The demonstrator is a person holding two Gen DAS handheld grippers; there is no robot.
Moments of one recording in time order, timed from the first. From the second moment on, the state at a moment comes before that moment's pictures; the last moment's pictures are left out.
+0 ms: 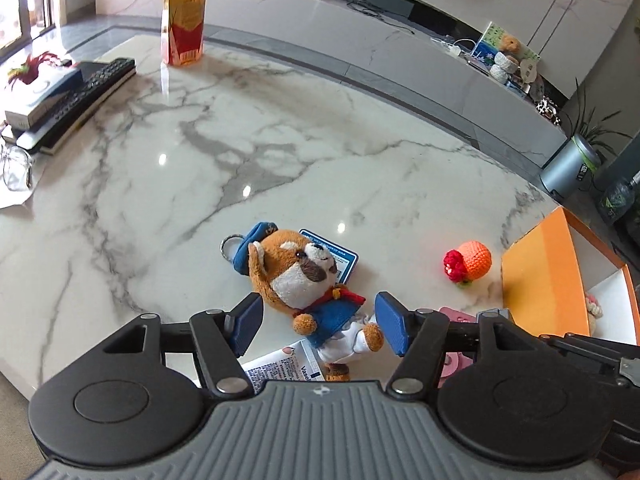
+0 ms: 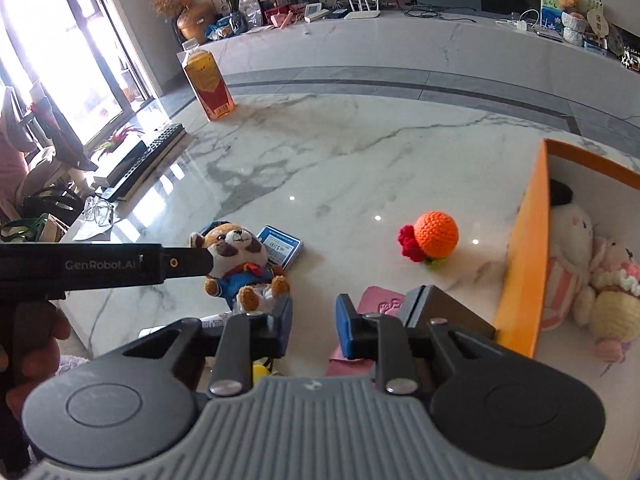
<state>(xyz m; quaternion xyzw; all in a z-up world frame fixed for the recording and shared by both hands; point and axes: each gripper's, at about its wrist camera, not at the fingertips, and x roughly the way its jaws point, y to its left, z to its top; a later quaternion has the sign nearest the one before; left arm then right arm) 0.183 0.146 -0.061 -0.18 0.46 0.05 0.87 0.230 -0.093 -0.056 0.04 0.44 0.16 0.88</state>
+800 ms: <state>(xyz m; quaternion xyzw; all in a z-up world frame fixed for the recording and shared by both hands) 0.227 0.147 -0.090 -0.17 0.46 0.02 0.87 0.292 -0.077 -0.077 -0.03 0.50 0.16 0.85</state>
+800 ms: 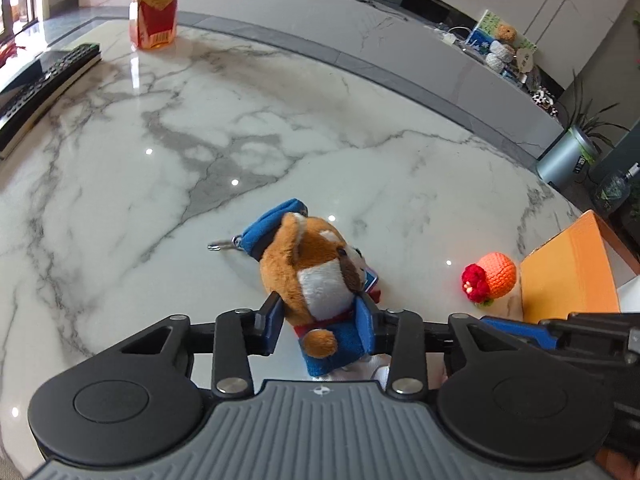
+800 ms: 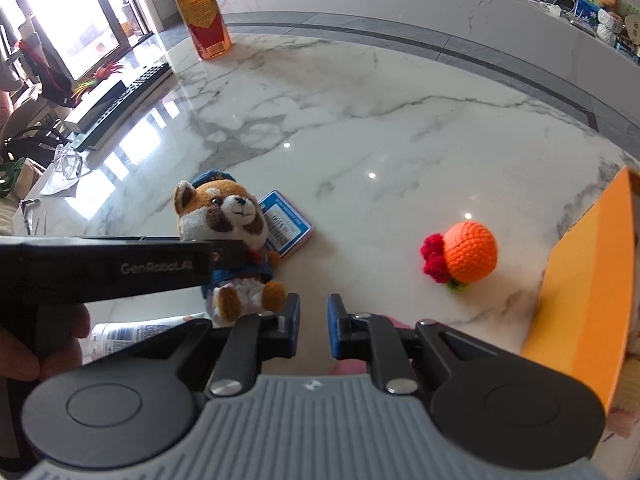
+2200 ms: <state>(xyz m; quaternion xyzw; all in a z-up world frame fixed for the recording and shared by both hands) 0.214 0.120 -0.038 -0.14 0.41 -0.06 0.90 0.276 -0.115 -0.026 -0.05 0.43 0.11 0.89</state>
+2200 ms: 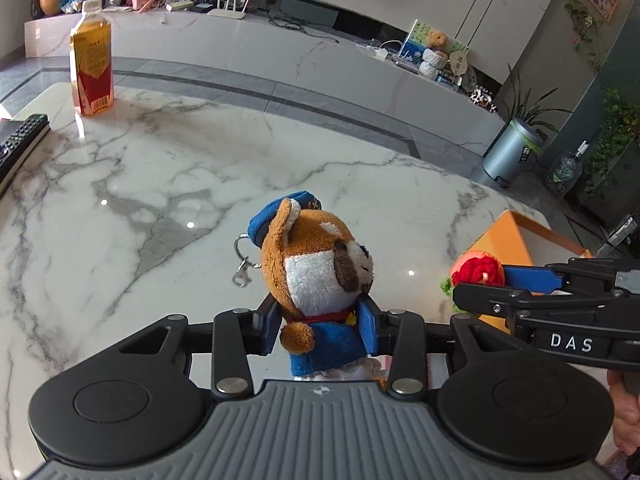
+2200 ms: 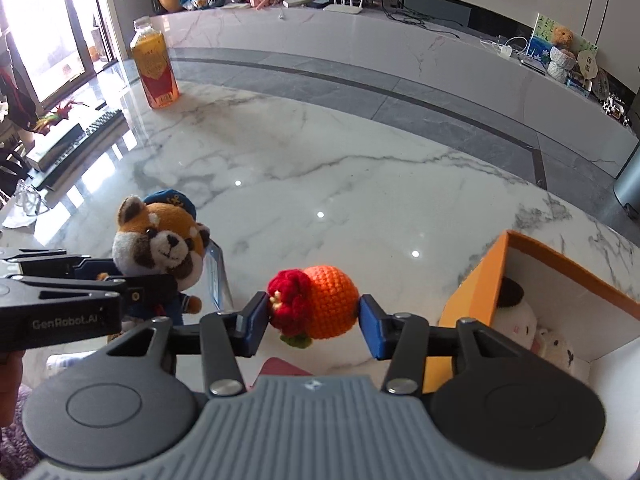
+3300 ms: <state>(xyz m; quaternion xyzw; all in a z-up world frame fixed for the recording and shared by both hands) 0.245 -0.166 0.014 -0.02 0.42 -0.27 0.86 0.139 -0.361 0.002 0.09 0.36 -0.03 0.93</state>
